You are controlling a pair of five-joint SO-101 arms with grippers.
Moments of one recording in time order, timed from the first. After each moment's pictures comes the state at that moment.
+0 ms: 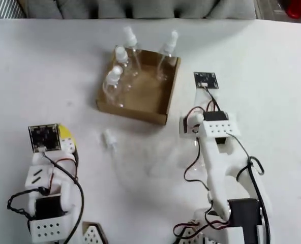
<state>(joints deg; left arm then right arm) -14.7 -102.7 97.1 40.8 -0.2 -6.2 -12.3 39.8 51.7 -2.8</state>
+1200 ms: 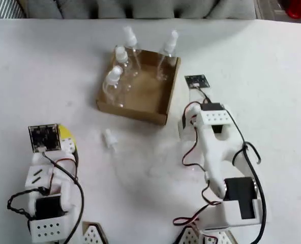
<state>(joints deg) -14.7 -102.7 97.1 40.8 -0.2 -5.8 -0.7 32.3 56.1 5.1</state>
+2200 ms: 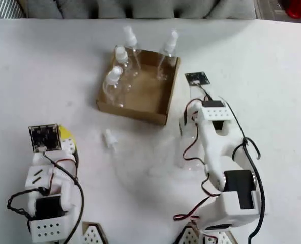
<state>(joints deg) -14.7 -102.7 97.1 41.8 -0.2 -4.6 3.4 29.3 53.5 8.2</state>
